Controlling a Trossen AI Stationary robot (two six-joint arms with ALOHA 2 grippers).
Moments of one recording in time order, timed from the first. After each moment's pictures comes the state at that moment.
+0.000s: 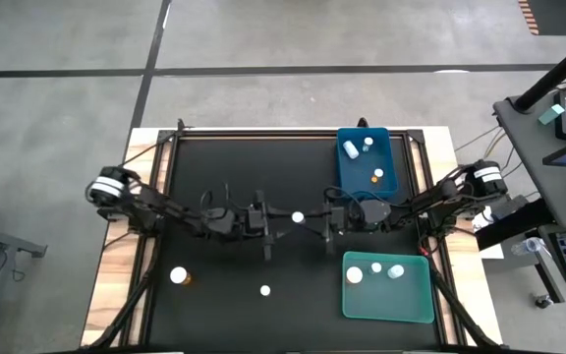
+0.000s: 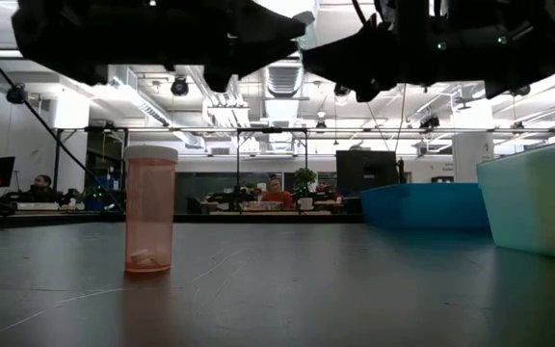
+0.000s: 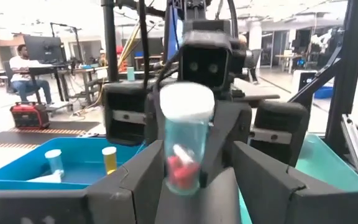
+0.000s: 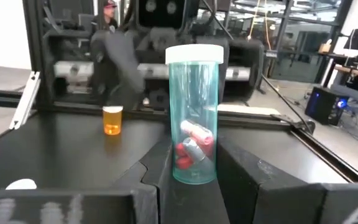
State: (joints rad) left arm -0.22 1.66 0.66 1.14 -0.35 0.06; right arm 0.15 1.59 0.53 1.09 0.16 -0.13
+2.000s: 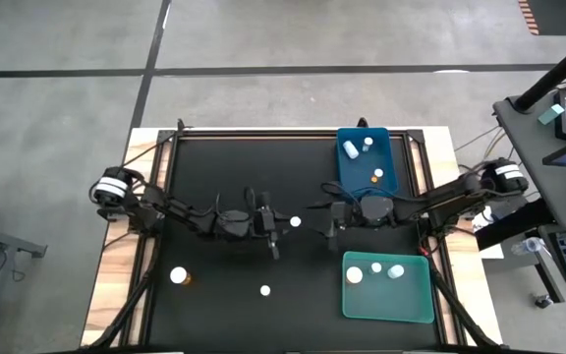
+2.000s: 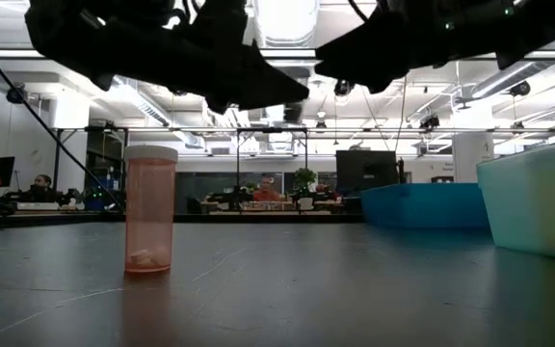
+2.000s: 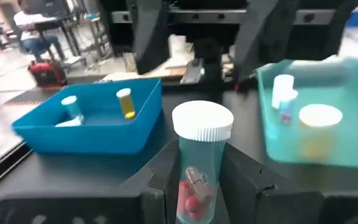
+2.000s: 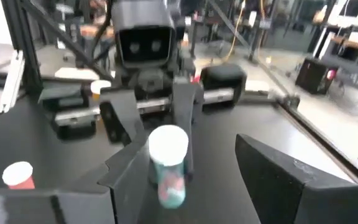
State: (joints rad) left arm -0.20 1.67 0.71 0.84 -0.40 0.06; right arm 0.15 1.41 0.58 0.70 0.21 -0.08
